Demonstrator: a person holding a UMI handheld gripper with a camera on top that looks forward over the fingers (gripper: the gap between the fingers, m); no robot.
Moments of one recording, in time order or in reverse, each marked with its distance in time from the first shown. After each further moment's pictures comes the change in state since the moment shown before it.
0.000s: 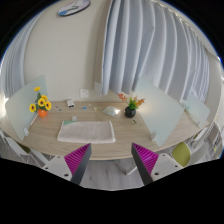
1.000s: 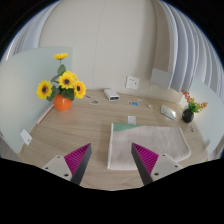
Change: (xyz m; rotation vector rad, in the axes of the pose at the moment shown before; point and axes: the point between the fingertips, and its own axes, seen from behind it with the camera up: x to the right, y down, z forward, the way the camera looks) arm -0.197 0.056 0.179 0.018 -0.281 -0.174
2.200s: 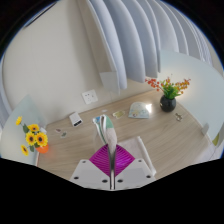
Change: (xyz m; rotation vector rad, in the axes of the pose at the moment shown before) arm 0.180 -0.071 0.028 -0.033 0.025 0.445
